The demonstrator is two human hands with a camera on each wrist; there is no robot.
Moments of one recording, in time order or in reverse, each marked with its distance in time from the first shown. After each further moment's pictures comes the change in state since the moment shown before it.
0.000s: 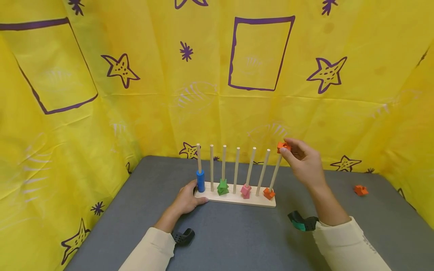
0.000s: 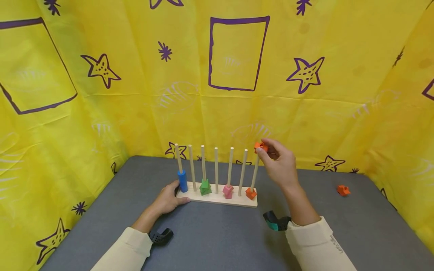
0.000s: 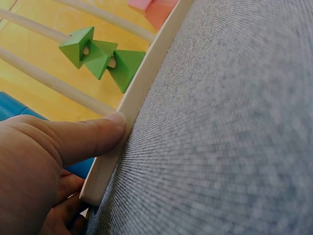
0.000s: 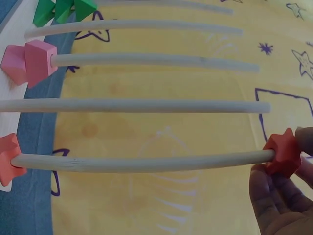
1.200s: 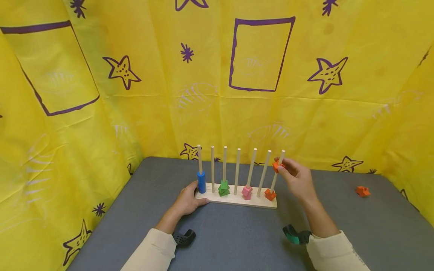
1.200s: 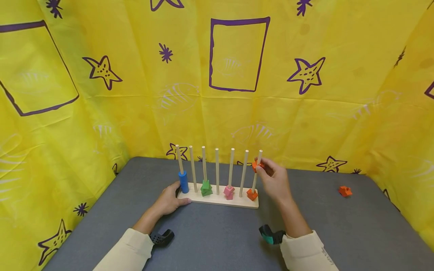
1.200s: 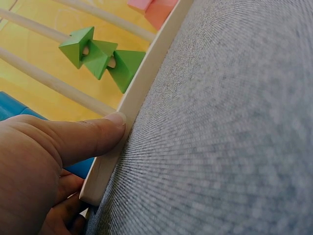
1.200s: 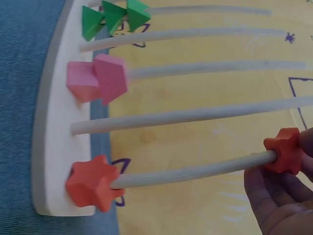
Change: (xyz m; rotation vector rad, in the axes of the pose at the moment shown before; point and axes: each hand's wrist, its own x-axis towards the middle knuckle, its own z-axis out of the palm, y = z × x) left_hand -0.001 0.000 0.000 0.005 -0.001 0.023; right_hand -0.034 0.035 0.016 0.149 -0.055 0.135
